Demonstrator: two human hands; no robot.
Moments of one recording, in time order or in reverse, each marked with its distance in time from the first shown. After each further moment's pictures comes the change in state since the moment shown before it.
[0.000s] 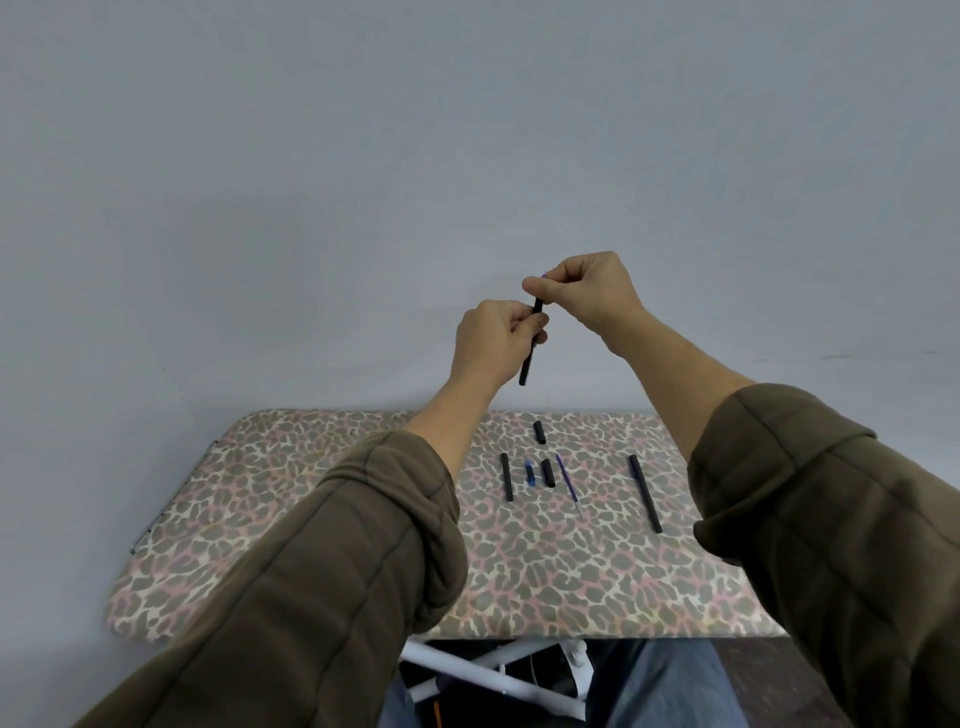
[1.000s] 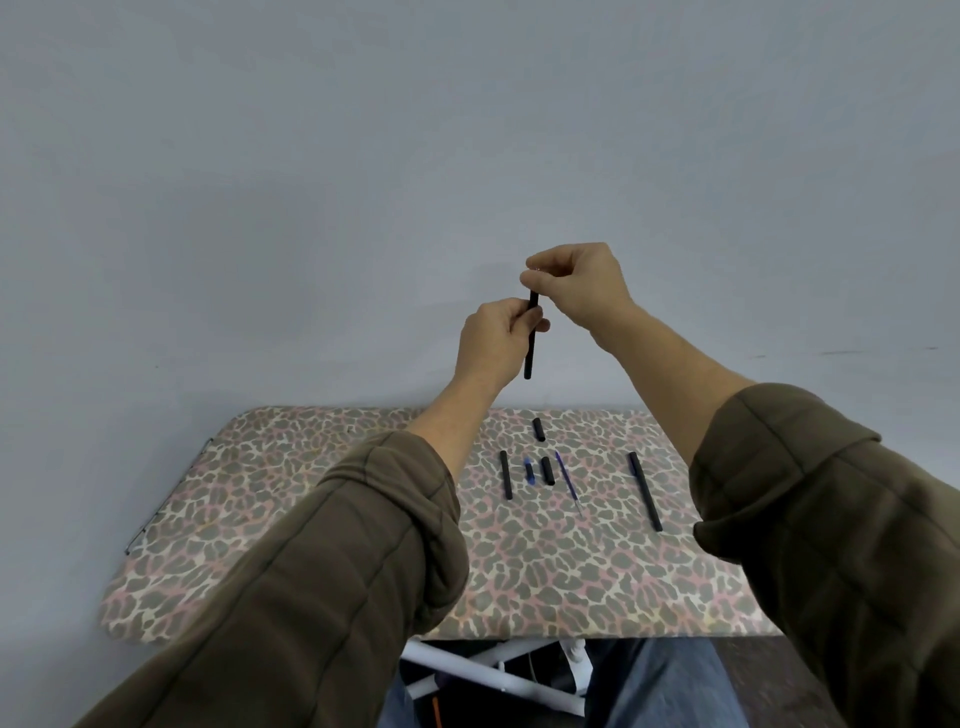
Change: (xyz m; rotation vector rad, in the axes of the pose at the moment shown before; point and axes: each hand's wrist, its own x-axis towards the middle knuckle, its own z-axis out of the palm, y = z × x) left_hand 0.008 -0.012 0.009 -0.067 -0.004 0.007; right_hand 0.001 -0.008 0.010 0.043 0.042 -0.007
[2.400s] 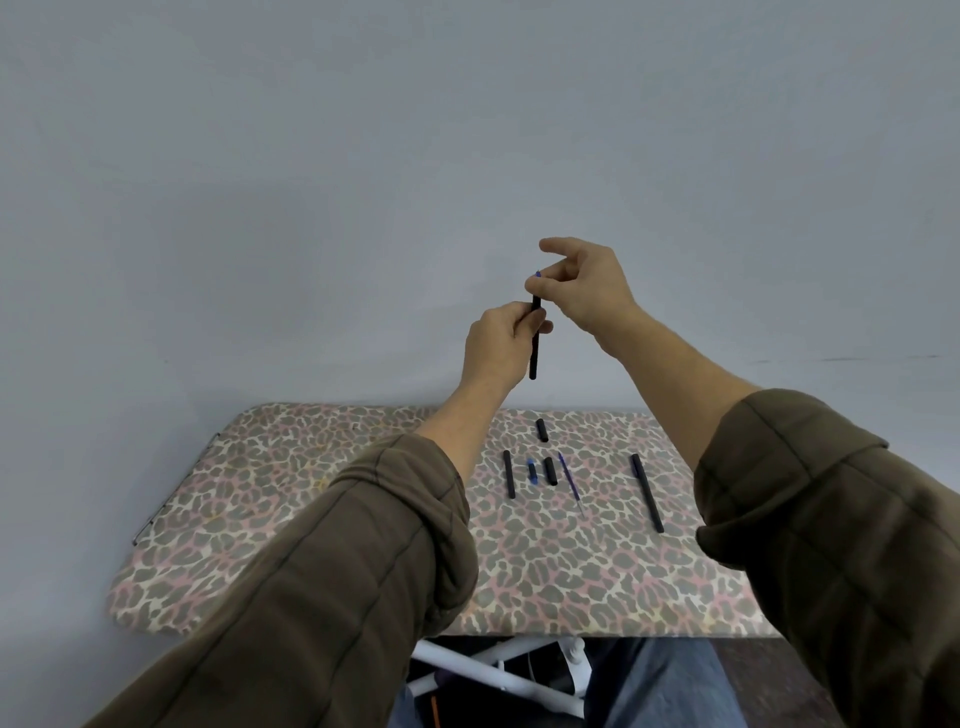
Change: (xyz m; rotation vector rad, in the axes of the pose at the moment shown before) left_hand -0.006 -0.003 0.002 -0.067 0.033 -0.042; right_hand -0.010 -0.005 0.000 0.027 -0.063 -0.028
